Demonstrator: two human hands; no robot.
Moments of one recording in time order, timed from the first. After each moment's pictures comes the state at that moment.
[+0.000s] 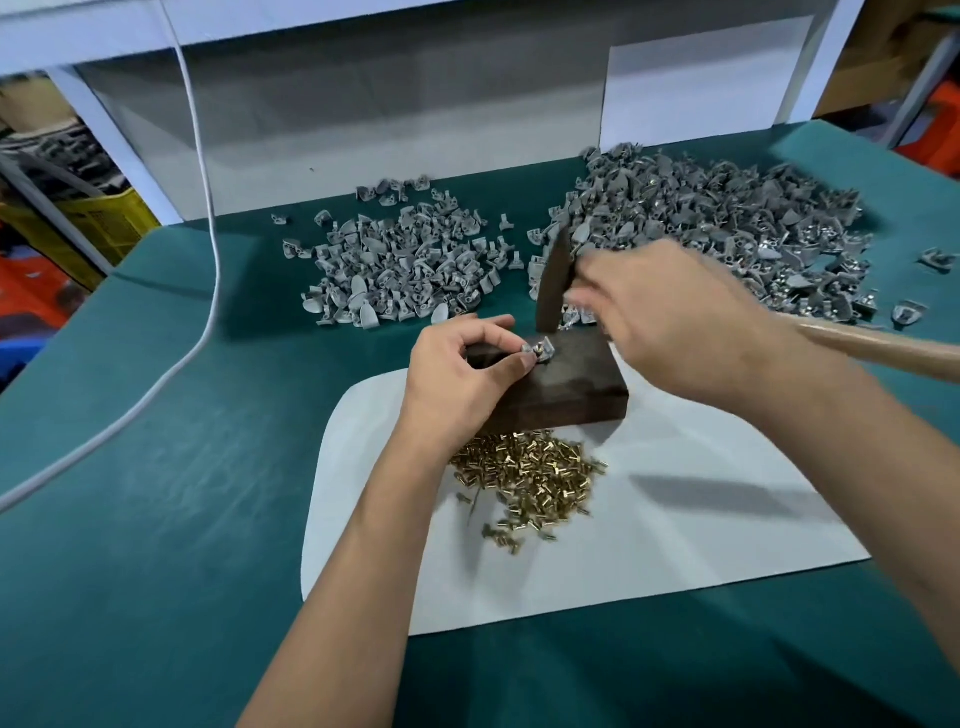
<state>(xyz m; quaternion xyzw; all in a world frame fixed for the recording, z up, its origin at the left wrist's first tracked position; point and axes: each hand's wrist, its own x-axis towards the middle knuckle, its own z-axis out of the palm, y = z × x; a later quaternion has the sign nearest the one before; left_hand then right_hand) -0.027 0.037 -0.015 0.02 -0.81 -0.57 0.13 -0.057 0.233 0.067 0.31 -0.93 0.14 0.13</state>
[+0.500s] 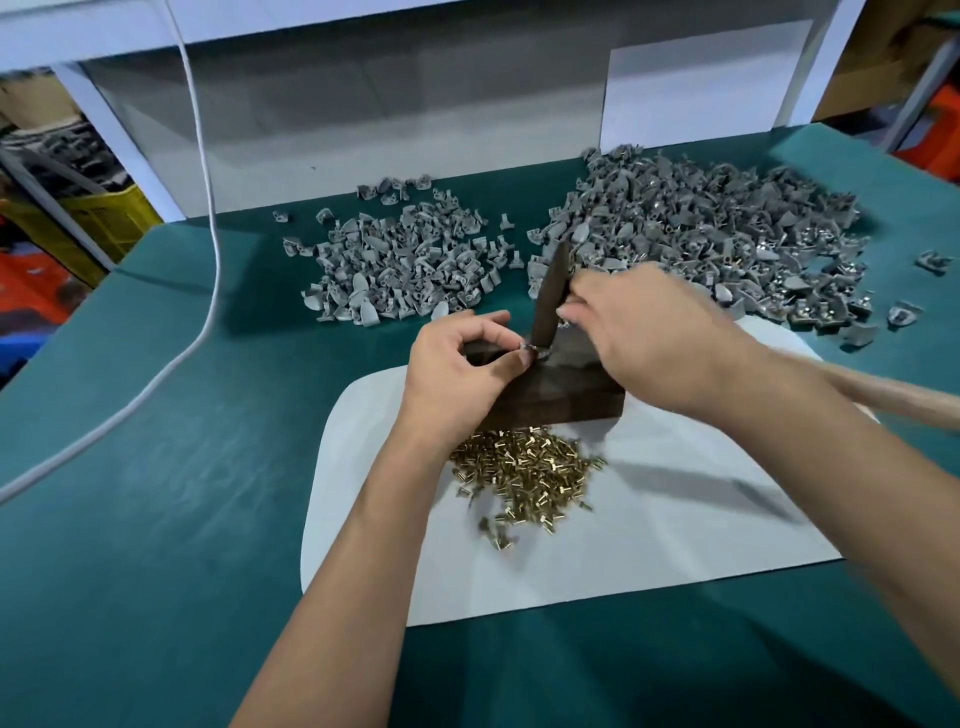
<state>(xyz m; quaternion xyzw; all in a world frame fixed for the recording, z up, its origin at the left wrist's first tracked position) -0.028 0.038 -0.017 0.01 -0.81 -0.57 0.14 -0.047 0.221 0.063 0.27 -0.96 0.09 0.04</state>
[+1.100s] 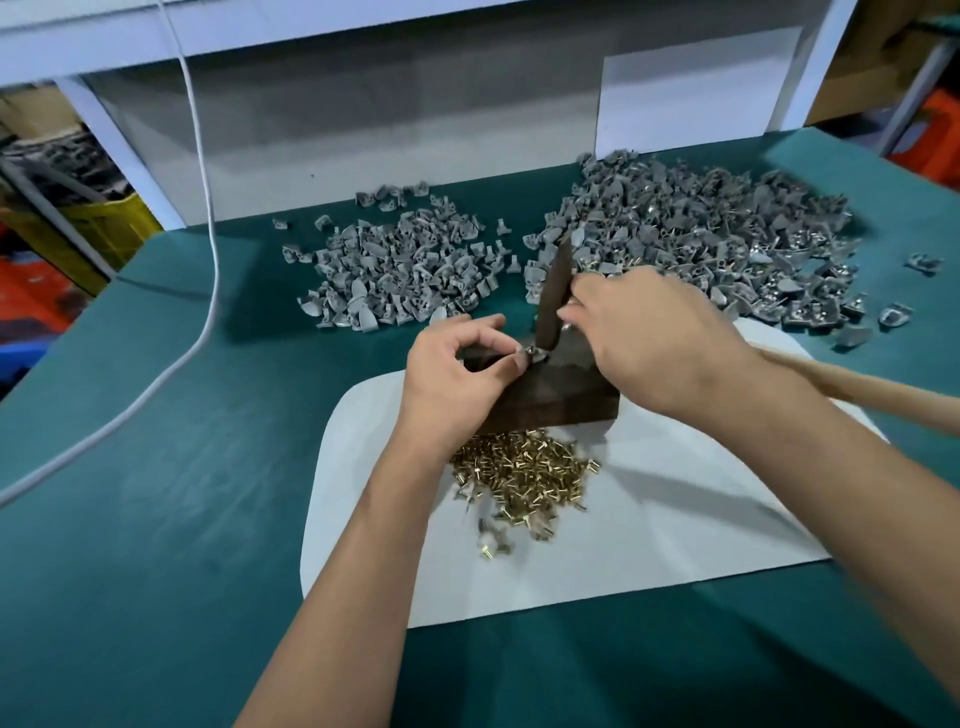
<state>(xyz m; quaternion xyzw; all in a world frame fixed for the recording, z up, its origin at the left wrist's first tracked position) -0.024 0.039 -0.014 0.02 -0.81 -0.56 0.14 -0.050 0.220 0.055 0.25 -0.96 0.08 0.07</state>
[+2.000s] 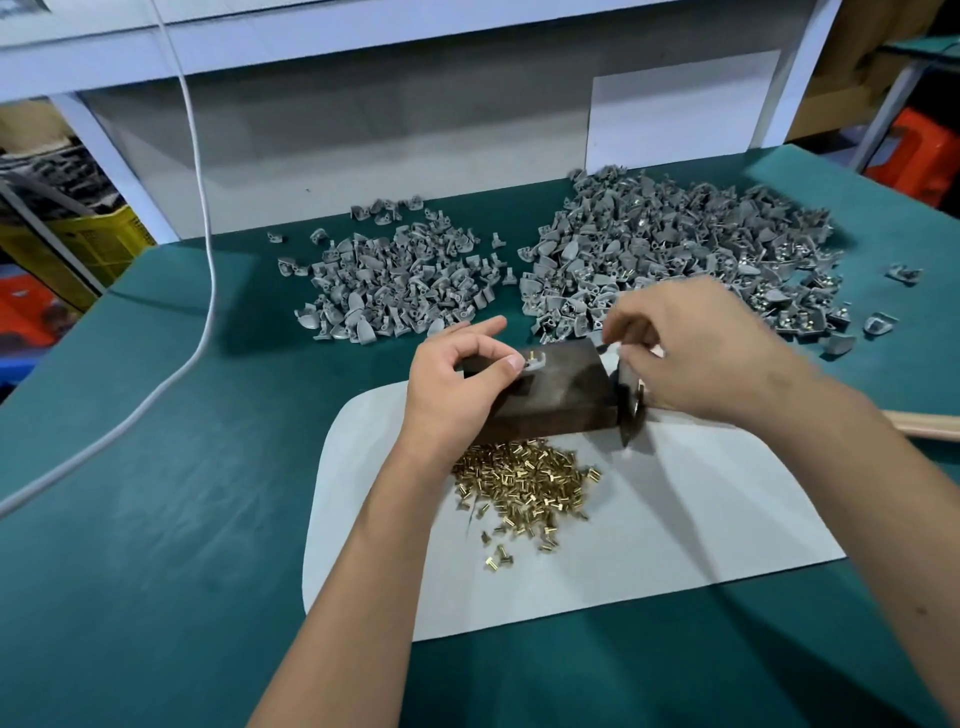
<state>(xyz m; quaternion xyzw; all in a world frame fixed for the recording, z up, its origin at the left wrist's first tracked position) -0.020 0.041 -0.009 0.03 -0.77 -0.62 0.13 -0.059 0.257 0.052 0.22 -0.96 0.15 0.05</state>
